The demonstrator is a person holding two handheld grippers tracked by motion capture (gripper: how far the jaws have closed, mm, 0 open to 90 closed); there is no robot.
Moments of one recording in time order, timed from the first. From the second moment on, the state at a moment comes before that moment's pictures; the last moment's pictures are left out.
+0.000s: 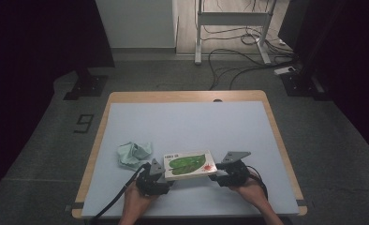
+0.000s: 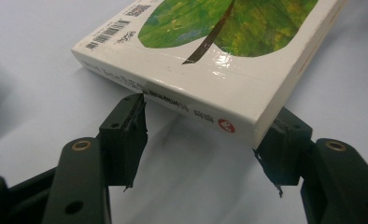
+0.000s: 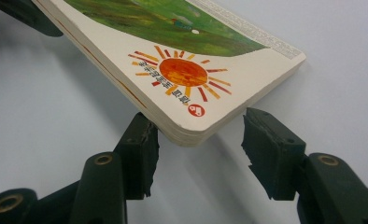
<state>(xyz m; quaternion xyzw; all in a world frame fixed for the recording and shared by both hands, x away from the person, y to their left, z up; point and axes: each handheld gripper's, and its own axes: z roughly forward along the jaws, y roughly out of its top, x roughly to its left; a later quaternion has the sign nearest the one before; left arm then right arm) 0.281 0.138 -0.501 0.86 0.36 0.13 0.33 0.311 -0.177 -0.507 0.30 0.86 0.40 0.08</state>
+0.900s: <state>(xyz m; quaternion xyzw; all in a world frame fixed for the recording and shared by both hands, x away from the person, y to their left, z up) 0.277 0.136 -0.518 0.88 0.34 0.13 0.32 0.308 -0.172 -0.524 0.29 0.87 0.38 0.10</state>
